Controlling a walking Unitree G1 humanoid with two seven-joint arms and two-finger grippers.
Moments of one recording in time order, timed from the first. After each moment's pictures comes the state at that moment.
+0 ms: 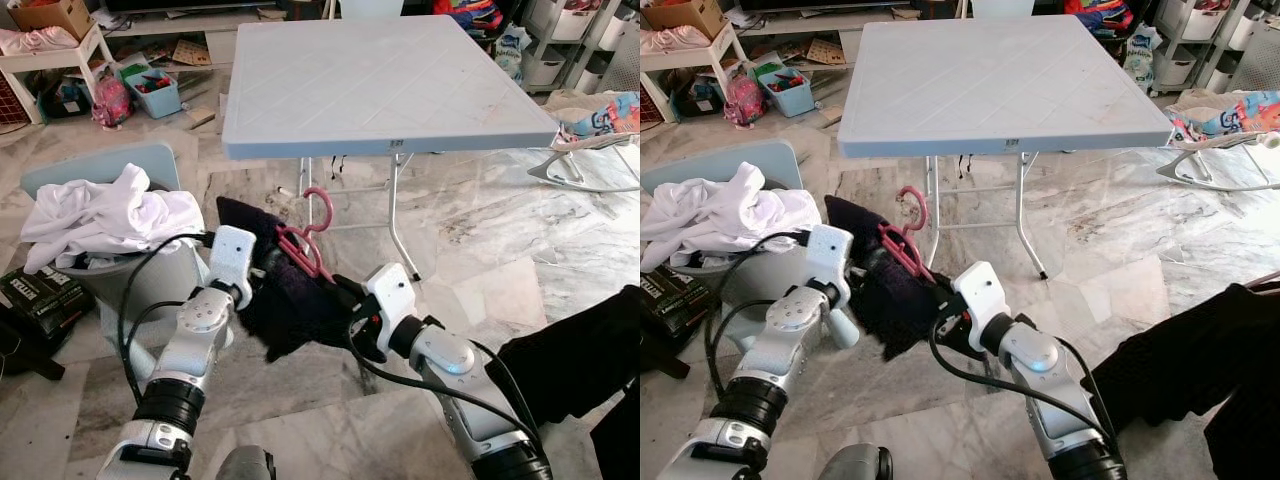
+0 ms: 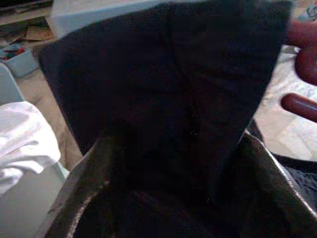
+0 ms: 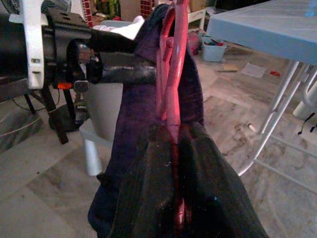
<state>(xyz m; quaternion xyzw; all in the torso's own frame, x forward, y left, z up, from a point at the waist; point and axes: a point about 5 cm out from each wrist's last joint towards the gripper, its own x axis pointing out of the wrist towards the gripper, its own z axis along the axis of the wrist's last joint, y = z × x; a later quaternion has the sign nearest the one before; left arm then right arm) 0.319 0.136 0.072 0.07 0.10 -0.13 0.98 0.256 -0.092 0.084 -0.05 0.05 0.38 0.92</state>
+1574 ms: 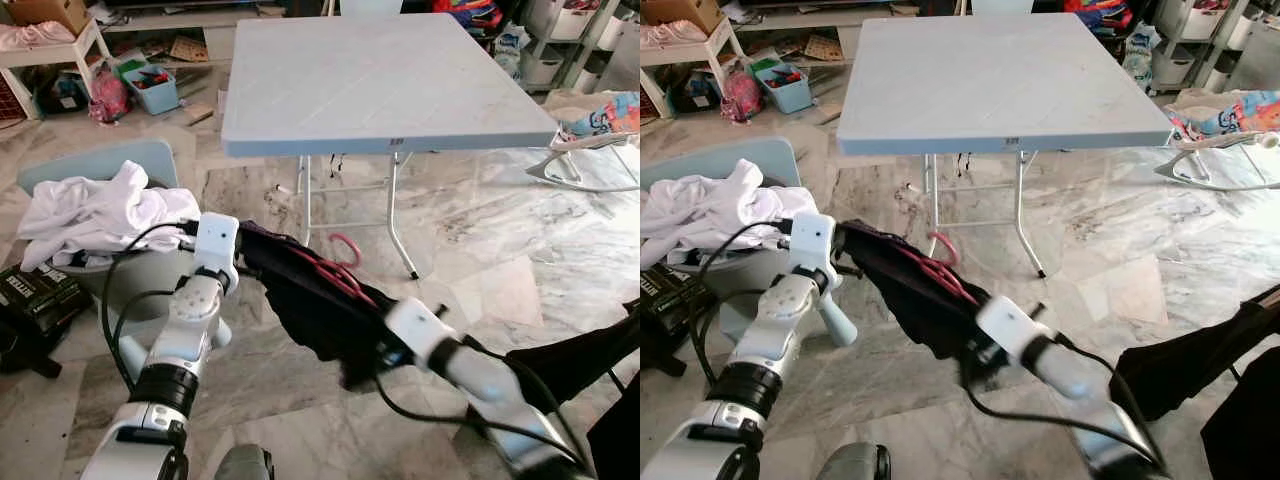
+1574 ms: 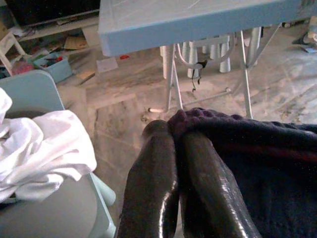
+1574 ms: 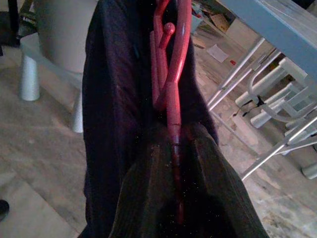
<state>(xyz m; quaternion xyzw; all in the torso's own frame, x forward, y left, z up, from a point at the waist) 0.332 0.152 0.082 0.08 0.07 -0.06 0.99 0.242 -0.153 0.052 -0.26 0.06 0.34 0.90</state>
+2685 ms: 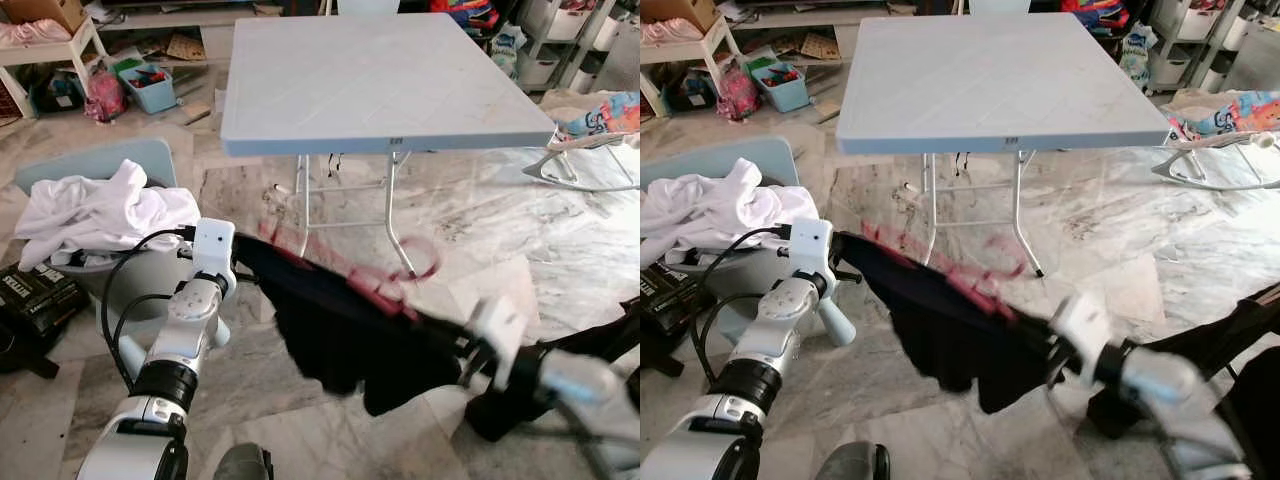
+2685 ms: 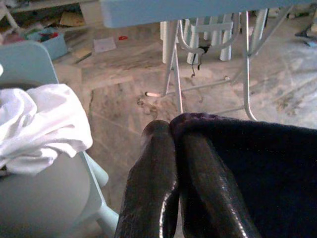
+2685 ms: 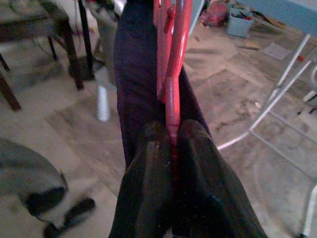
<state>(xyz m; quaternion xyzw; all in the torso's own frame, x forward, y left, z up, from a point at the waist) 0.334 0.157 0.071 0.05 0.11 -0.05 0.99 0.222 -0.215 0.098 -0.11 0.10 0.44 0.88</state>
